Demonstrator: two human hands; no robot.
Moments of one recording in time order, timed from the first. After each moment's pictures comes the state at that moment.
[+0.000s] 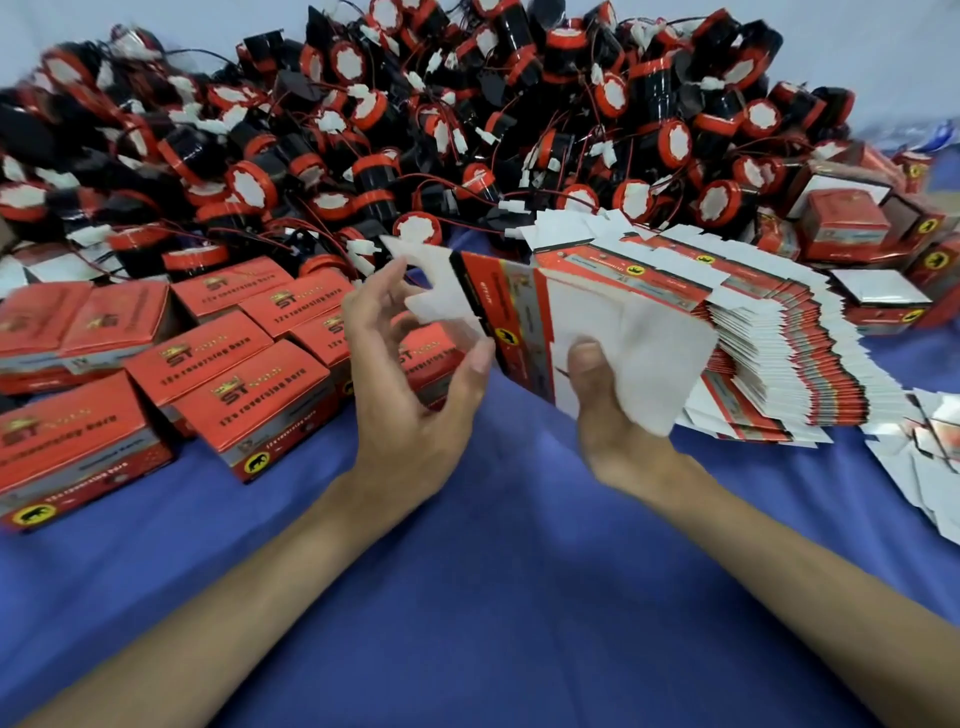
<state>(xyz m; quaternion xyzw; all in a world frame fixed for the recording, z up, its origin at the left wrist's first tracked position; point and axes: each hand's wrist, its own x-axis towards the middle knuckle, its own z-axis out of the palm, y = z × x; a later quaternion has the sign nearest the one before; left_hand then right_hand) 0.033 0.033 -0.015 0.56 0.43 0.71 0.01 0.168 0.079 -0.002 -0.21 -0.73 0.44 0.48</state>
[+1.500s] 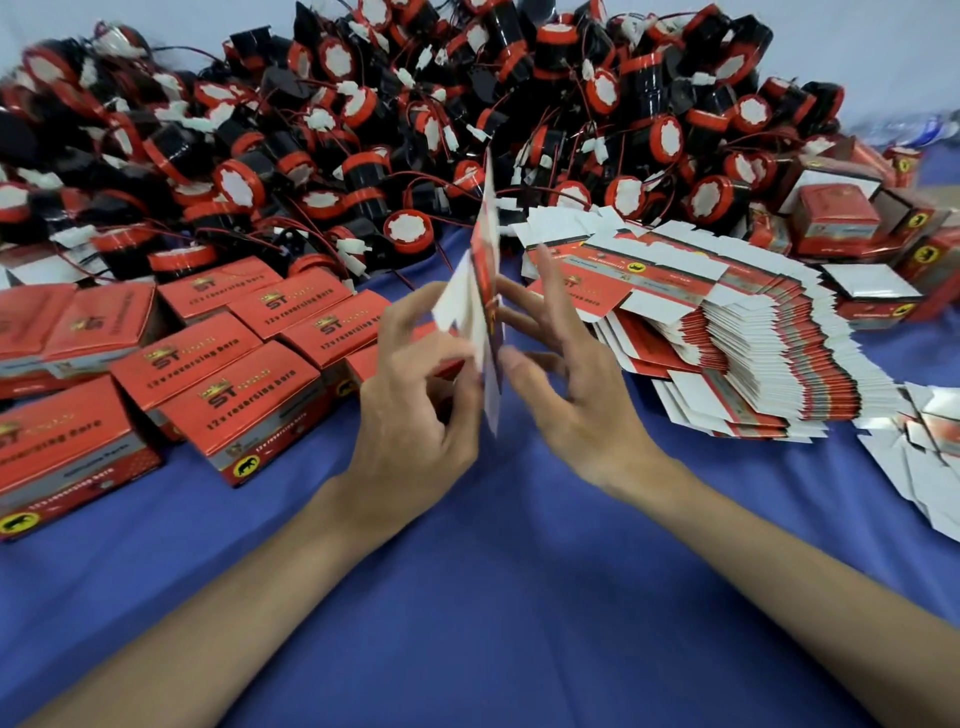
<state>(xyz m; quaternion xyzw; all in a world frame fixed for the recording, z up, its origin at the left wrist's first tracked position) 0.026 0.038 -0.022 0.65 0.44 0.61 -0.11 0.164 0.091 -0.004 -0.26 -0.79 0.36 0.42</state>
